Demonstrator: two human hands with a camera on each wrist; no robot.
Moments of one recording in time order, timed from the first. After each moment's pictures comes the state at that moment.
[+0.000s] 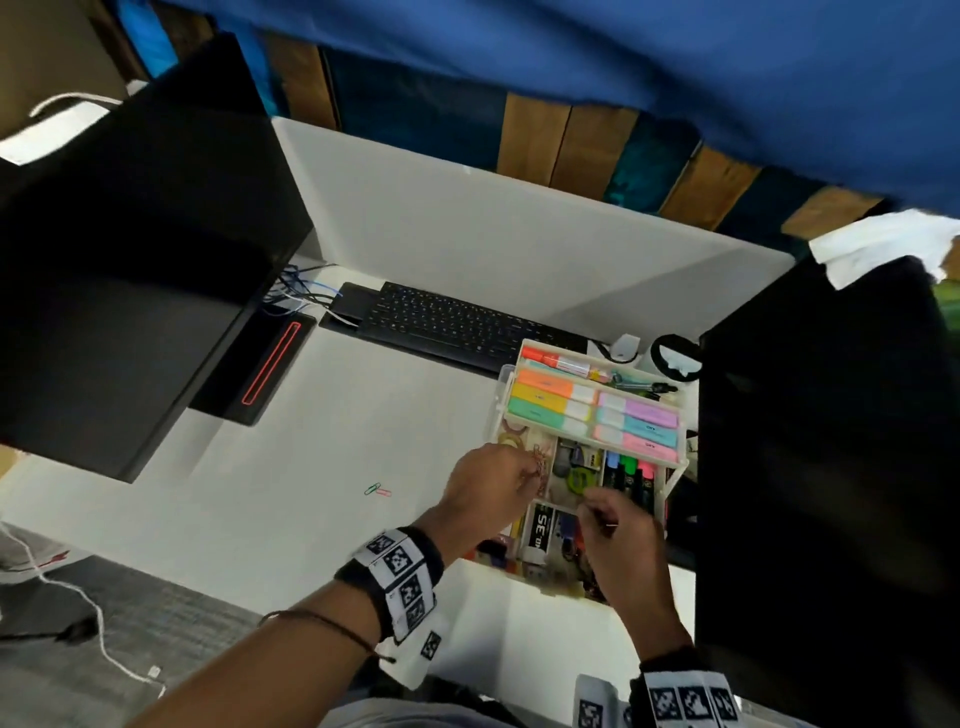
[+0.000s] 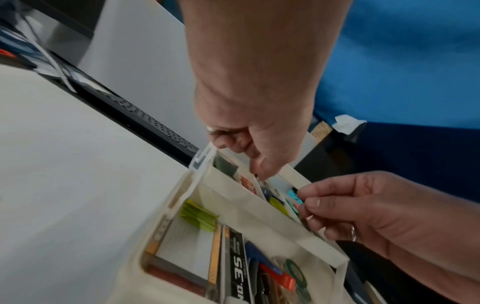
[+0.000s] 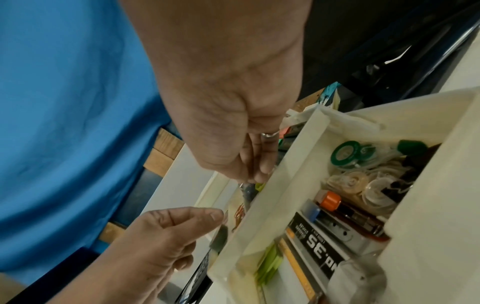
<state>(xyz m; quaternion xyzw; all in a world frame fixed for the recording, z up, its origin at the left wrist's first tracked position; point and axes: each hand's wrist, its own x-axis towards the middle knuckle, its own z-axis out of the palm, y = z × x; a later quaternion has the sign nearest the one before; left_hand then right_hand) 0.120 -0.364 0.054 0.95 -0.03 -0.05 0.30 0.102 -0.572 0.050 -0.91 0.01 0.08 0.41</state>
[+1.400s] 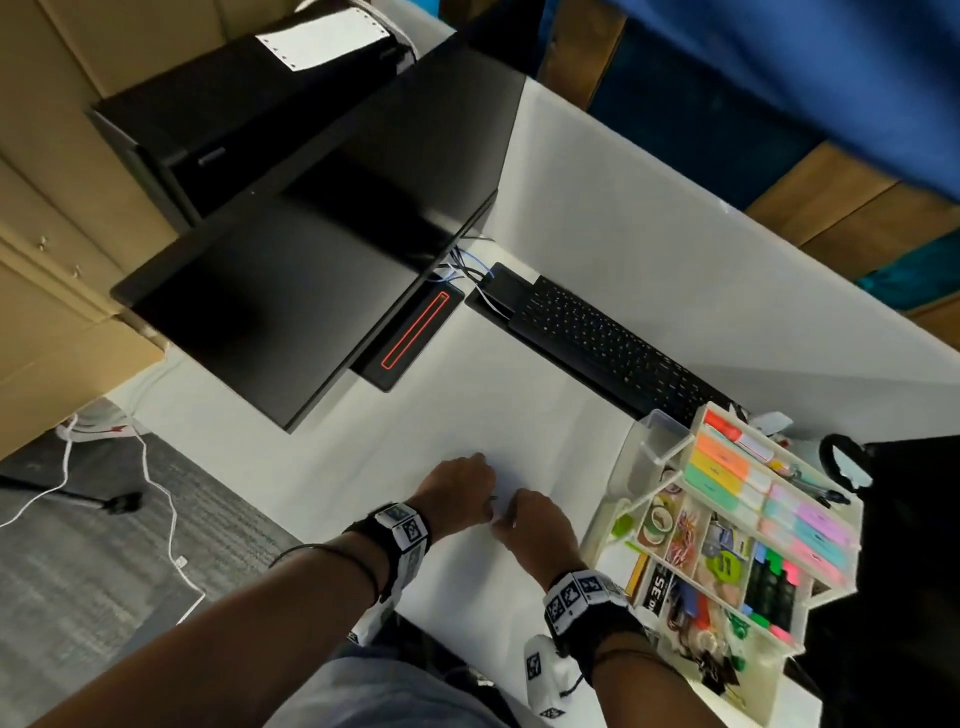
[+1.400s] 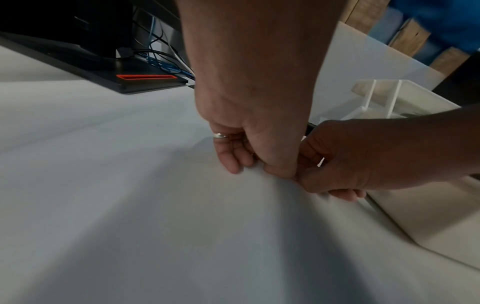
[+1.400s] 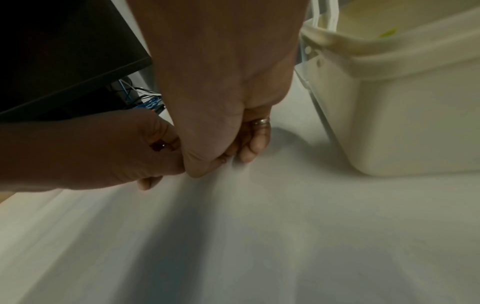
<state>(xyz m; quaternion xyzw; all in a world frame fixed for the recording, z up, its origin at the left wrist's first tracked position) 0.067 -0.157 -0.051 0.96 0.01 -0.21 0.19 0.102 -0.317 -0.045 -0.93 -0.20 0.28 0.11</state>
